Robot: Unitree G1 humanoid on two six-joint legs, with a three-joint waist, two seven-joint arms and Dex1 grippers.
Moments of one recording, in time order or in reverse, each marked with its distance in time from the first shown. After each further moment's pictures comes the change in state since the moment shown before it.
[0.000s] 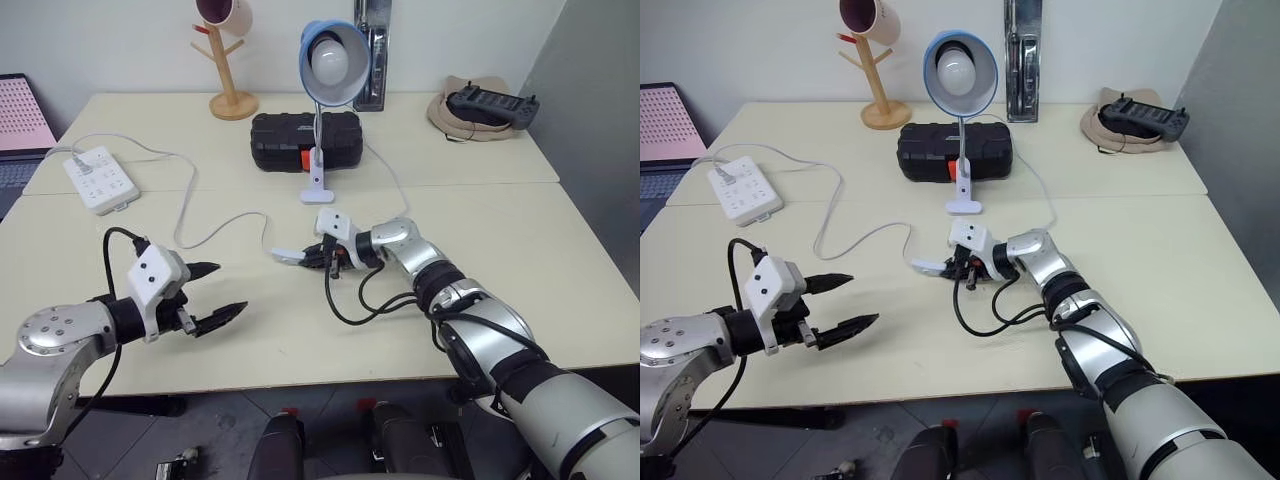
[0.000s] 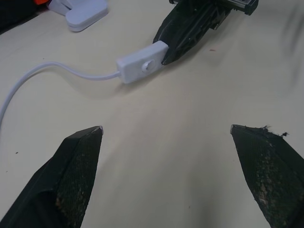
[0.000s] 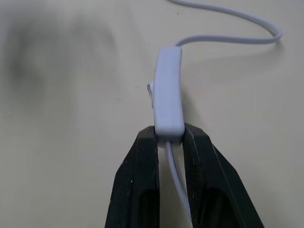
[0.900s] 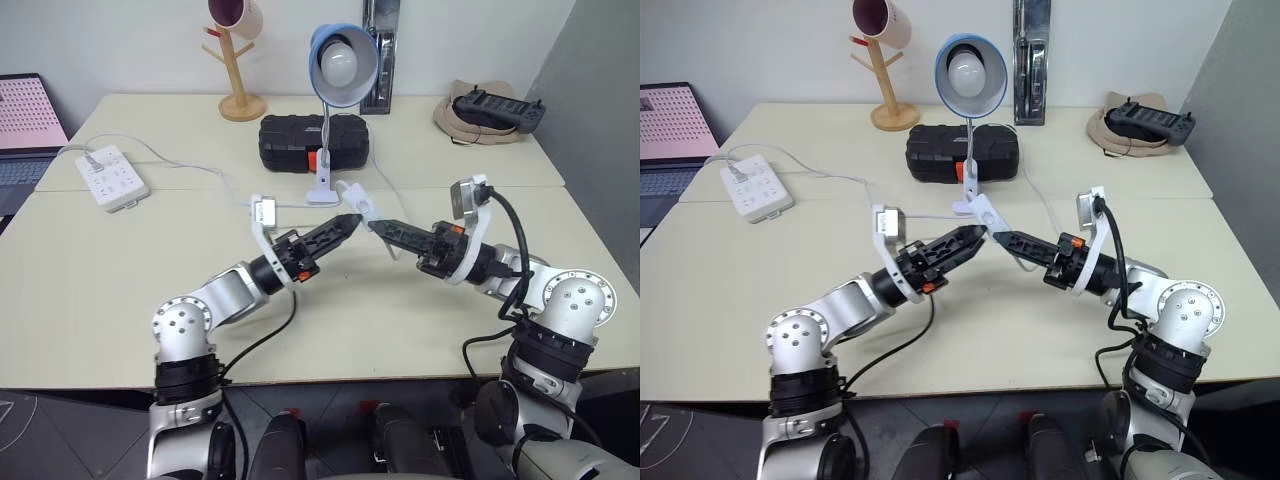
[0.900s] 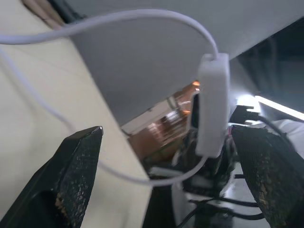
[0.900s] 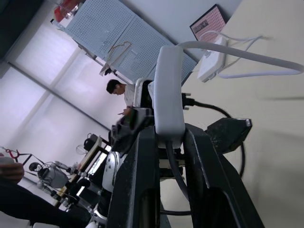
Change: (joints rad) left arm -0.483 -0.683 -0.032 0.227 -0.920 0.603 0.645; right arm 0.492 -0.042 -0.737 -1.404 1.042 1.604 -0.583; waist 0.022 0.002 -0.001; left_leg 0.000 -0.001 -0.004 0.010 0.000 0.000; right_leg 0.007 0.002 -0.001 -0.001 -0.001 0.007
